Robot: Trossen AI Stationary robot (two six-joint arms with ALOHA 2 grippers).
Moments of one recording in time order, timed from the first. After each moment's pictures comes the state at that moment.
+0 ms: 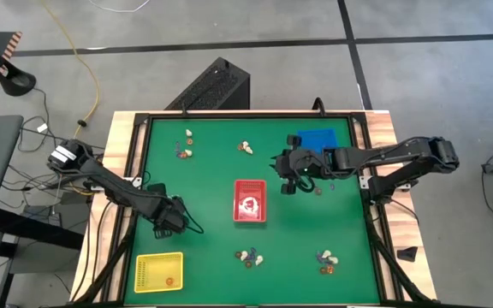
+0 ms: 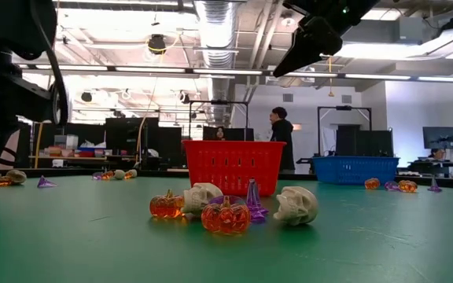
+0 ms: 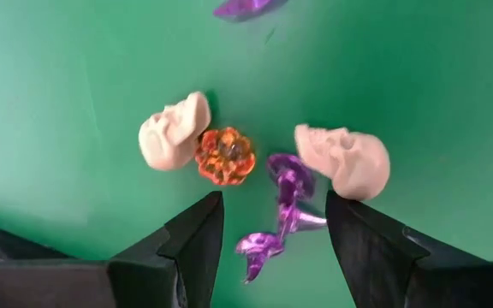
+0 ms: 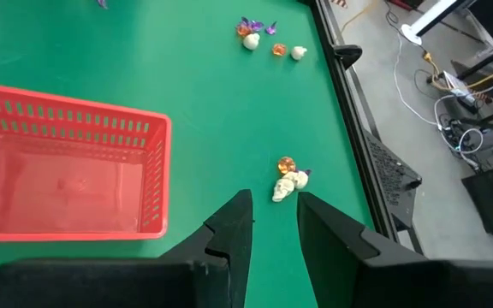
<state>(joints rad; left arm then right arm) -0.46 1.39 0.66 -0.95 -0.12 -0.72 0.02 1.28 0.99 -0.33 0.42 -0.26</state>
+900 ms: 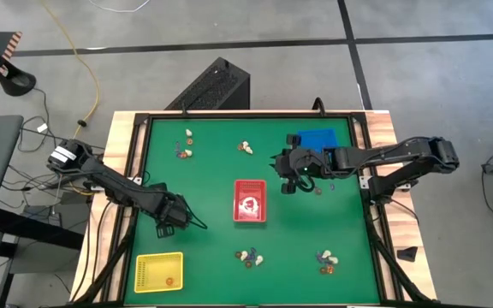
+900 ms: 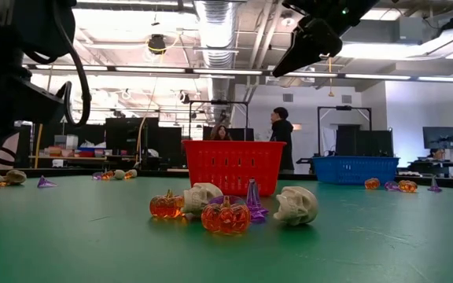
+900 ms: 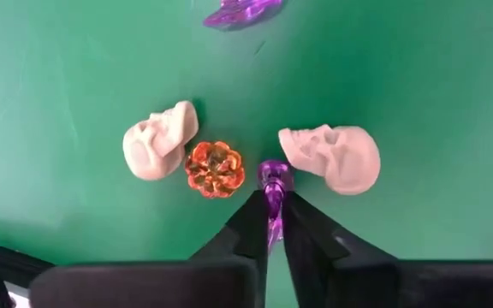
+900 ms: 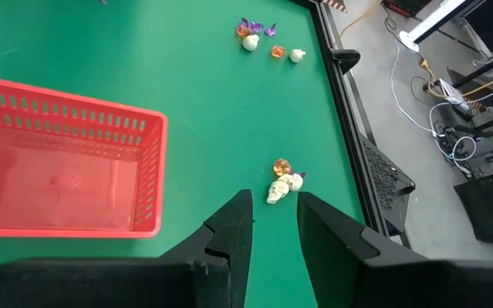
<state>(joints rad) -0.40 1.39 0.66 -0.92 -0.06 -0.69 0.01 1.28 0.99 -0.32 0.42 -0.29</state>
